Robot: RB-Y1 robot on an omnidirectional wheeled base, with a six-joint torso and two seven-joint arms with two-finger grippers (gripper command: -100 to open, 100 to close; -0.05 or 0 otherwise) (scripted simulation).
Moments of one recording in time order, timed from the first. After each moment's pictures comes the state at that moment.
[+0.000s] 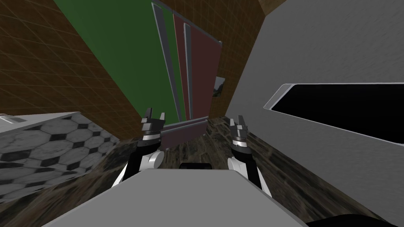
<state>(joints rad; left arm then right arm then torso) 0.46 0.01 -0.02 -2.31 0.07 -0.45 0.05 0.54 -0.04 0.06 -2.39 0.01 -0.40 0.01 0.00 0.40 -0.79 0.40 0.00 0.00</state>
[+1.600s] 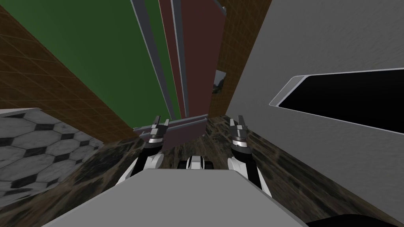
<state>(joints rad) 0.42 0.14 0.00 -2.05 0.07 -0.60 0.06 0.54 -0.04 0.06 -2.39 0.01 -0.40 0.01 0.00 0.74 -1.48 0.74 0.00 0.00</state>
